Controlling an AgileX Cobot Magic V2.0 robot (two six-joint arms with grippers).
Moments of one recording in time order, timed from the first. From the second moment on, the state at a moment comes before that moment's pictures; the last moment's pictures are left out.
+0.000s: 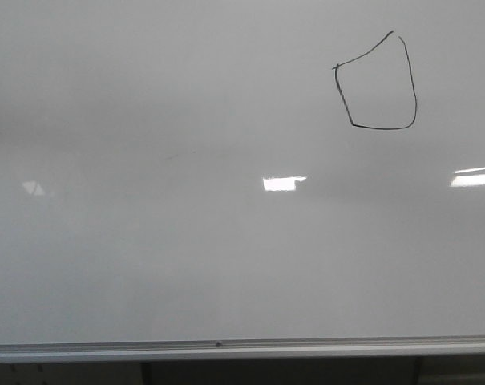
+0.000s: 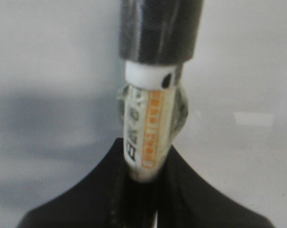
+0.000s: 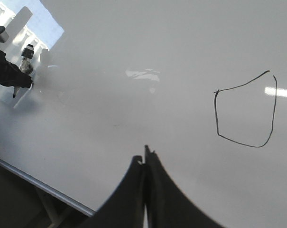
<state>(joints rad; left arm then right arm) 0.16 1.58 -0.98 -0.35 0.25 0.39 0.33 0.44 -0.38 0.98 0.22 -0.86</state>
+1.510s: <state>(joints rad) 0.08 1.63 -0.98 -0.34 0.17 0.40 0.33 0.44 -0.38 0.98 0.26 -0.86</state>
